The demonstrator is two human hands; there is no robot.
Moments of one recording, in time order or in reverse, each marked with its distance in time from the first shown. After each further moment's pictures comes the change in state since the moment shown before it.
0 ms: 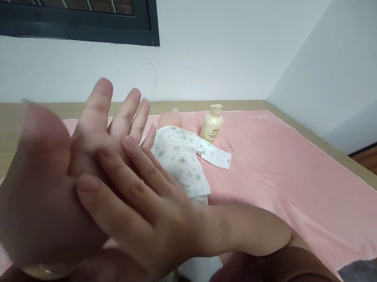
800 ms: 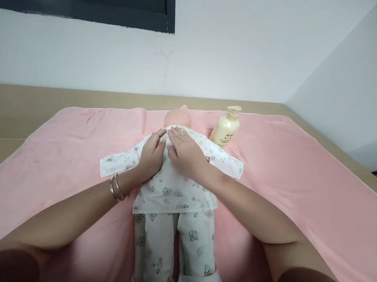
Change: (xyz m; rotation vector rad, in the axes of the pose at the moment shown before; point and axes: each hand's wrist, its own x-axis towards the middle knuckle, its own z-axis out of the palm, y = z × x) left_hand 0.083 -0.204 -0.004 0.477 0.125 0.201; right_hand -0.013 0.154 0.068 -0.106 -0.387 0.512
